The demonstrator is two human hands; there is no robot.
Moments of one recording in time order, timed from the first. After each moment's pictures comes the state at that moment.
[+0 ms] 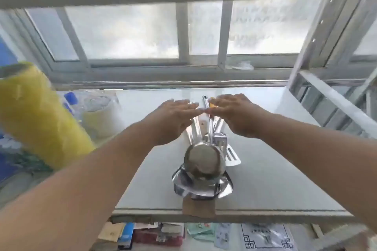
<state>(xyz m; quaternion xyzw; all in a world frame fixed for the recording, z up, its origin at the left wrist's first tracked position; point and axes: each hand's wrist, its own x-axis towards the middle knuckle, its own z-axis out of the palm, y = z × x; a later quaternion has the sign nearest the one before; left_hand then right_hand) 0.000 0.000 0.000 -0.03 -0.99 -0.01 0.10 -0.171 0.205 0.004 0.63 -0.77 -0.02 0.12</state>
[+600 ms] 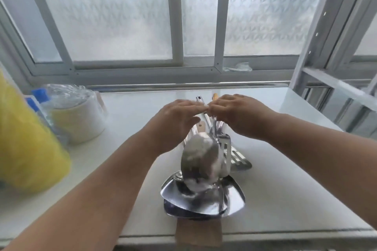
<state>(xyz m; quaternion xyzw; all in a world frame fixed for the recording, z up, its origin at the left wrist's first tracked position) -0.028 0.006 -0.050 -0.04 -0.95 -0.18 0.26 -0.195 0.192 -0.035 0.68 -0.70 0.05 0.23</state>
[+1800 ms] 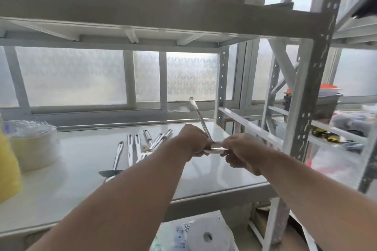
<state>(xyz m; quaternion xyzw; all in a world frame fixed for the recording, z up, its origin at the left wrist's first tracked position) -0.071 0.242 0.001 0.13 -0.82 -0.55 0.09 -0.092 0.417 0.003 0.11 -0.80 0.58 -0.15</state>
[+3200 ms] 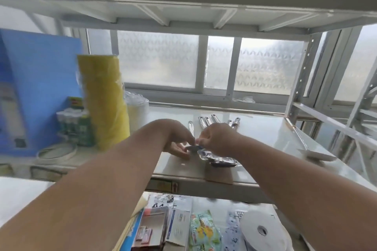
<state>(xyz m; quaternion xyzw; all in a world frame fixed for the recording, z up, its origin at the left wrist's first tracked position) 0.102 0.038 -0.006 0.36 -0.74 -0.57 -0.06 0.009 0.186 -0.009 0.46 -0.87 0.16 -0.02</state>
